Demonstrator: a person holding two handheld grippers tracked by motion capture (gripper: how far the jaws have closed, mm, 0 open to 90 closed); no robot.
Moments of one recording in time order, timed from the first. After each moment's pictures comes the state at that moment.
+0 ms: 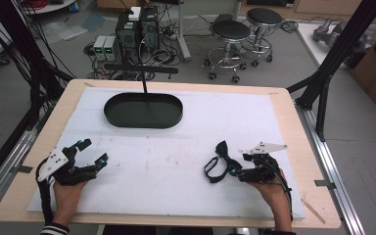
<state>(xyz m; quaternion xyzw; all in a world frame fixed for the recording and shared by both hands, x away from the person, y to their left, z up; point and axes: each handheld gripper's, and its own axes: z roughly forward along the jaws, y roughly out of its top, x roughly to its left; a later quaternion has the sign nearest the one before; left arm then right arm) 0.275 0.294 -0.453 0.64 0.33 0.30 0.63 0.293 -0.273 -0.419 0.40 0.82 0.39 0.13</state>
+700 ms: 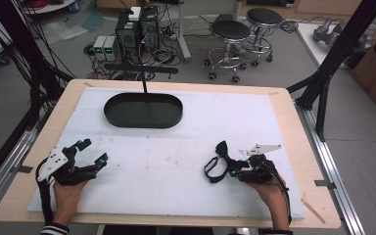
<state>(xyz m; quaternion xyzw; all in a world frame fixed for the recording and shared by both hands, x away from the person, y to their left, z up) 0.275 0.294 -0.453 0.64 0.33 0.30 0.63 0.295 -0.269 -0.430 0.41 0.83 0.36 0.10</state>
